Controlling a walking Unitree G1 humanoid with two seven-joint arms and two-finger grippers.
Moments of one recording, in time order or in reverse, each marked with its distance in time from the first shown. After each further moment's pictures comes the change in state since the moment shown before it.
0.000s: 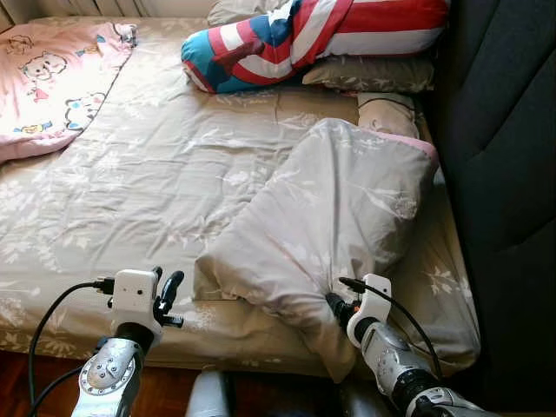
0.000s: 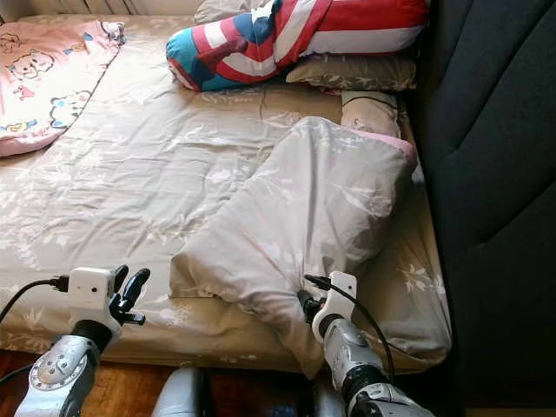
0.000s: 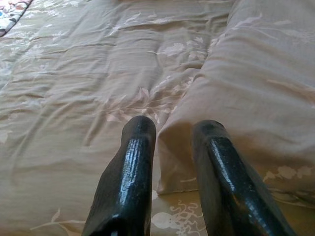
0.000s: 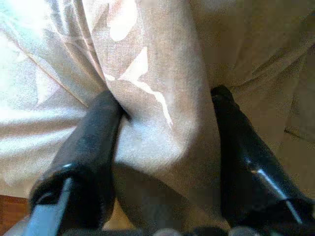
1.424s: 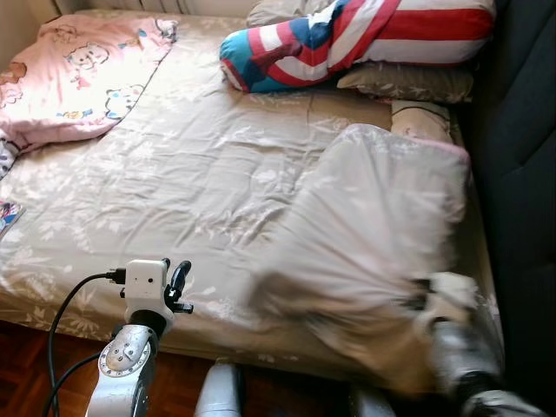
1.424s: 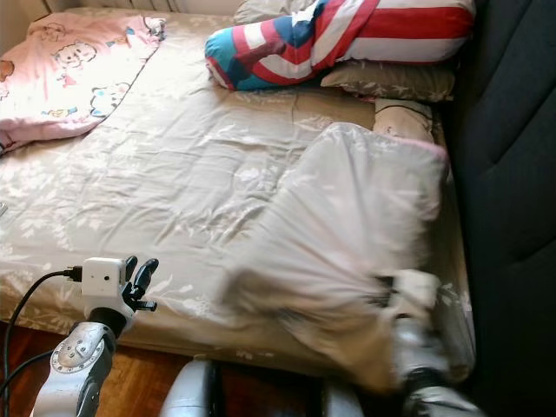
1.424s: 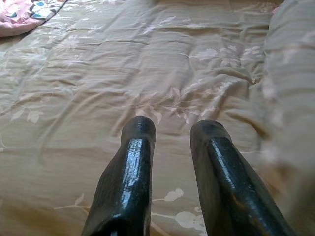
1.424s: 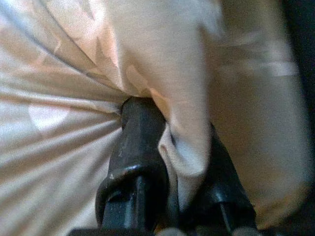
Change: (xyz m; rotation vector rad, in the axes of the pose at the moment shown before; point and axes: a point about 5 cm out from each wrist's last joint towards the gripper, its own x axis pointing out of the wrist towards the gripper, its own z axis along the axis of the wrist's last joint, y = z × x) left arm 0.022 -0.008 -0.002 -0.047 -0.031 0.028; right arm -0.041 -0.115 0.058 -0.130 -0.183 -0.530
